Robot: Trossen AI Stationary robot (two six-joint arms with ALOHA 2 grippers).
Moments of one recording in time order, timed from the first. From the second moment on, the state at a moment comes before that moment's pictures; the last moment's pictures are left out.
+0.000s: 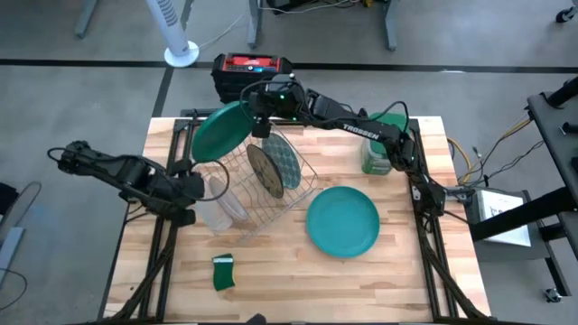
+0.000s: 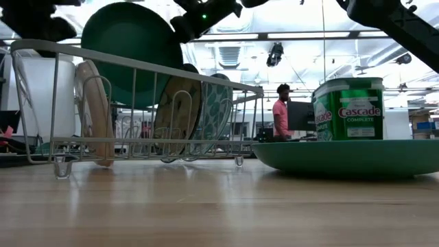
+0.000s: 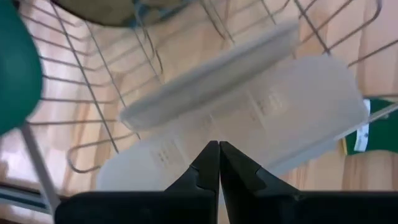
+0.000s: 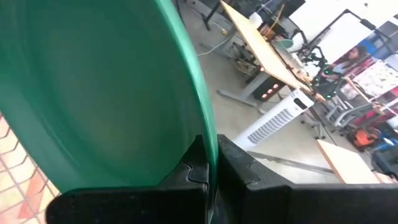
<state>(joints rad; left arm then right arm) -0.35 0.86 0.98 -1.34 -0.29 -0.46 -0.31 2.24 2.35 -0.41 0.11 -0.60</state>
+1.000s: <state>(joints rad) -0.35 0.87 0.88 -1.35 -0.17 -0.66 -0.42 2.24 2.31 -0.44 -0.04 -0.64</state>
